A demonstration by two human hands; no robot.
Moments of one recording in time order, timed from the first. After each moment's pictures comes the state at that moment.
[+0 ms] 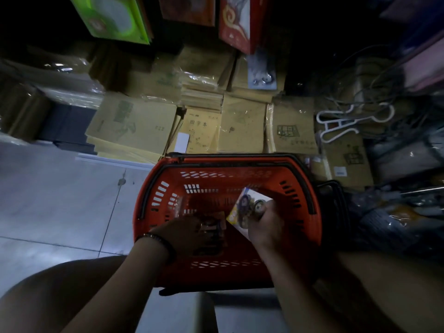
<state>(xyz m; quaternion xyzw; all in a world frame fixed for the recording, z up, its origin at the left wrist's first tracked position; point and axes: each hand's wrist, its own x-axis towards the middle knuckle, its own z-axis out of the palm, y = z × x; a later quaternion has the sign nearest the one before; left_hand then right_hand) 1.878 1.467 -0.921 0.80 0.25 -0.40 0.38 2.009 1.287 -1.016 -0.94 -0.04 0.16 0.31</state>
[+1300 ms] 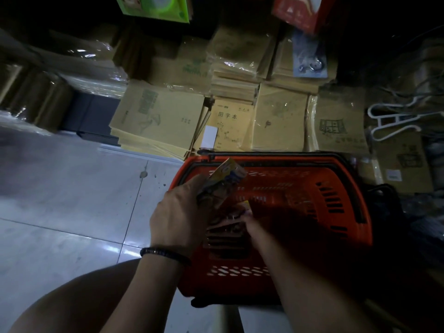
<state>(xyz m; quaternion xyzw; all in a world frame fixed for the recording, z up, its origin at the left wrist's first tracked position) 1.859 1.513 -0.914 0.85 0.43 -0.02 0.30 1.966 1.347 -1.249 -0.71 0.26 0.56 0.34</state>
